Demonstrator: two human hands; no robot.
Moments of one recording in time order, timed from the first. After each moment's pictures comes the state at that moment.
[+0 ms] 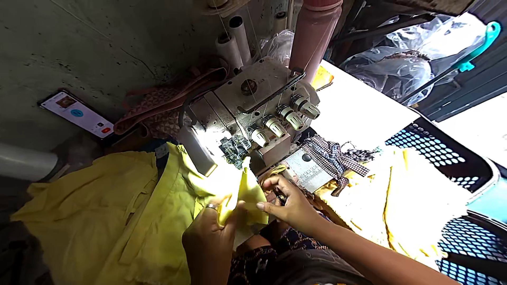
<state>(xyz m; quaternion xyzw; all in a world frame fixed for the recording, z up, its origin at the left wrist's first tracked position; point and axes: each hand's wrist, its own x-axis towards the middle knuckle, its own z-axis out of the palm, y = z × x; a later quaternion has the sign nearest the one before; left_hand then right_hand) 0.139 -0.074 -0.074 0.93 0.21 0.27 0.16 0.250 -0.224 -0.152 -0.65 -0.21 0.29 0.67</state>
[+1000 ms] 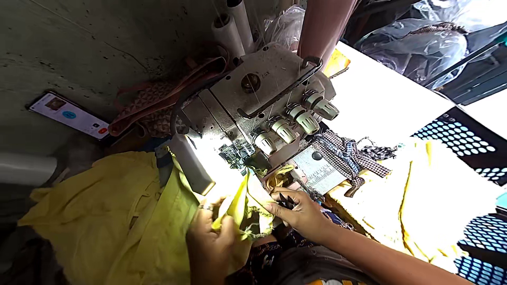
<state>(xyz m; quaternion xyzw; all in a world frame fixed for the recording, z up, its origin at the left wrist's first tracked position) 0.146 -0.057 -0.087 0.90 0.22 0.23 0.29 0.249 -0.219 -0.163 -0.60 -0.23 0.28 0.71</state>
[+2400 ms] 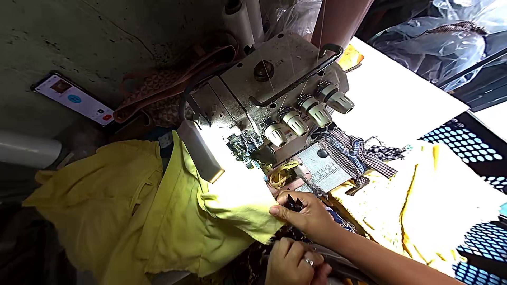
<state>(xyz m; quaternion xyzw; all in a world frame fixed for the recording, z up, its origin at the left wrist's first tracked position) 0.103 -0.159 -0.162 0.93 0.00 0.17 0.34 0.242 -0.228 -0.168 -0.60 -0.26 0.25 0.71</state>
